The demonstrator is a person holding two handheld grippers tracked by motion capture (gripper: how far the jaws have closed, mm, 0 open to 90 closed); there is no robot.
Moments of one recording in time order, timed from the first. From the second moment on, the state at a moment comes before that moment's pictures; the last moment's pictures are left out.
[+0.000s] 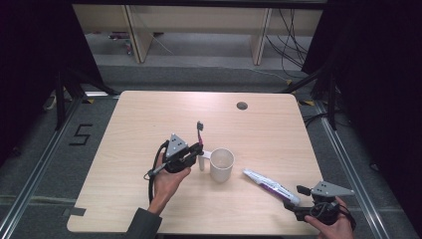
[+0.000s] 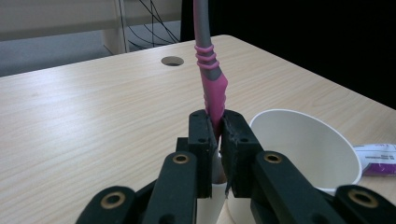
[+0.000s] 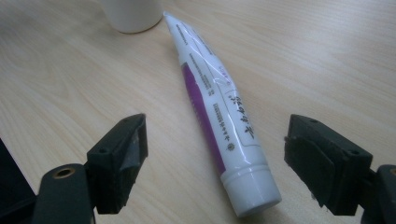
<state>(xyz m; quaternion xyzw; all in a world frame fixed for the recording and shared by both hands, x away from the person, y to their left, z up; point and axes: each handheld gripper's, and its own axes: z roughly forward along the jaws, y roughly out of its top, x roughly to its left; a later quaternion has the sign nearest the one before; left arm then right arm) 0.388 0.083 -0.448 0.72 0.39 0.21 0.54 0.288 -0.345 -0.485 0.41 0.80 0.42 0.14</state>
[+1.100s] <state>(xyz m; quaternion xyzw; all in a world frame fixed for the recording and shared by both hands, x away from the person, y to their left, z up) 0.382 0.085 -0.453 0.73 0.39 0.21 0.52 0.289 -0.346 -0.484 0.40 0.80 0.42 0.15</state>
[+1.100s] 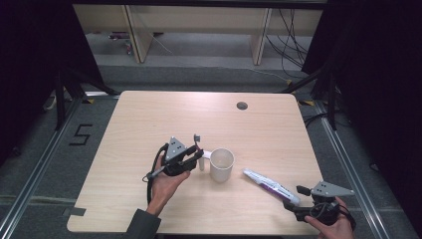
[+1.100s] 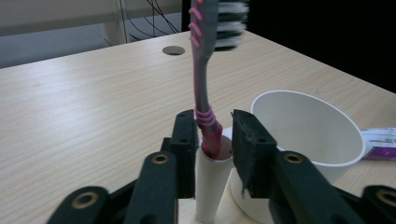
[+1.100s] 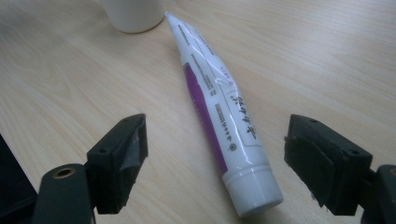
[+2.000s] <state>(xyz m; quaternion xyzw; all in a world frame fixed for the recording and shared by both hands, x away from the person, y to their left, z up) 0.357 0.118 -0.453 0.75 0.41 0.20 0.48 0.289 -0.347 -0.484 0.40 0.80 0.42 0.15</state>
